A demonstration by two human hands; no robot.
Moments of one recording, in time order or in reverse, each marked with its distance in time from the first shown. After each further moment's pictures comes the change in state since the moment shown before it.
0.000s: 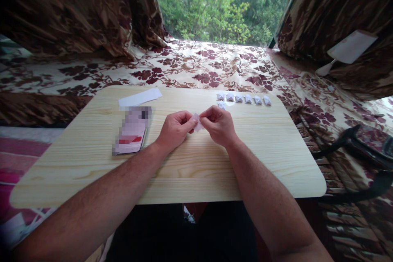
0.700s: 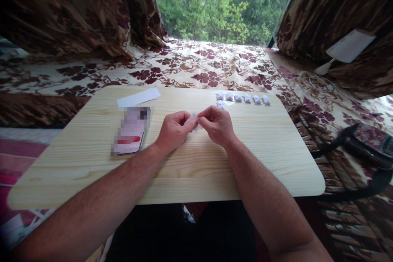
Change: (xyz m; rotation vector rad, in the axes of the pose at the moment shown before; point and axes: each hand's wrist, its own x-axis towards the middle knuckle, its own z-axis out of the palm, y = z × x) left_hand -0.003 -0.001 0.002 0.091 0.040 0.054; right_hand -0.001 -0.002 0.001 -0.013 0.002 -0.003
